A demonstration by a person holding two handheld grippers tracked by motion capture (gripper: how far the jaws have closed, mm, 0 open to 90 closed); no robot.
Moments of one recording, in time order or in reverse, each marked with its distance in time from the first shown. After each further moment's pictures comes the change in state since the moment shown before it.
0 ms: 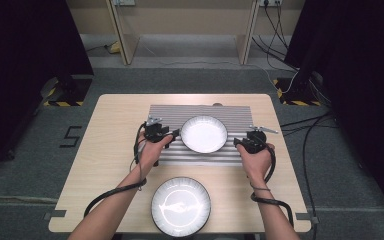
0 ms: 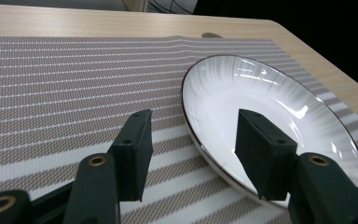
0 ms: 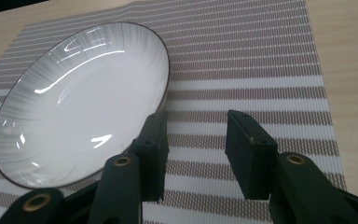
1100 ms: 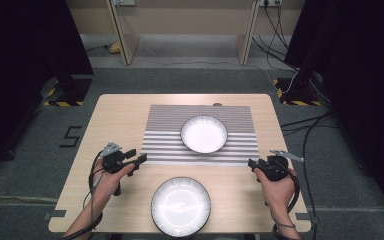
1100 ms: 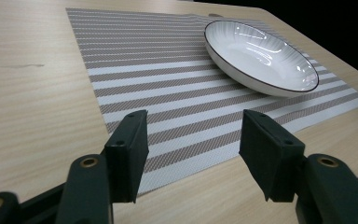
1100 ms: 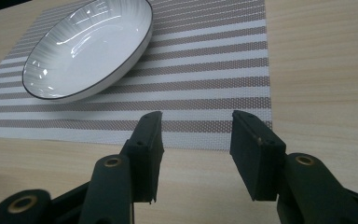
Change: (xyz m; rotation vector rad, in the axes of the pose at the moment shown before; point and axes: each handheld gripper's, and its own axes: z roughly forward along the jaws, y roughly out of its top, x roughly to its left) left arm 0.045 -0.062 -0.127 -0.033 -0.016 0.030; right arm -0.031 -0.056 -0.073 -0.020 0.033 0.017
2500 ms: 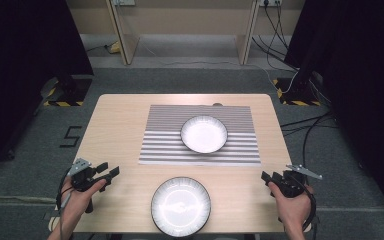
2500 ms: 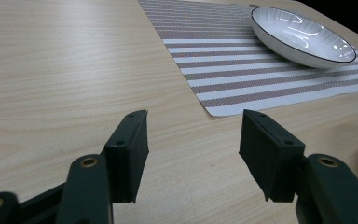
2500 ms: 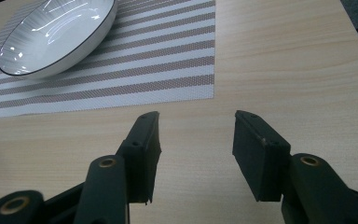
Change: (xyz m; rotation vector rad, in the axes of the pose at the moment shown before) left arm 0.038 -0.034 -0.071 -0.009 0.102 -0.009; right arm -0.030 -0.032 -0.034 -0.005 -0.044 0.057
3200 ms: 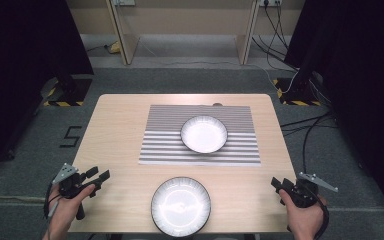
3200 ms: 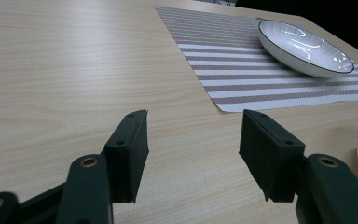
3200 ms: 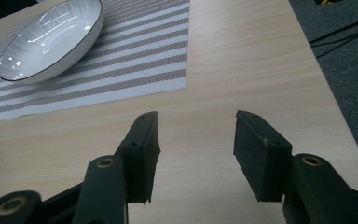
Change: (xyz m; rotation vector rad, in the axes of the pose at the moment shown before) left arm 0.011 -0.010 -0.029 -0.041 0.034 -0.037; right arm -0.018 -0.014 -0.030 -0.047 -0.025 0.037
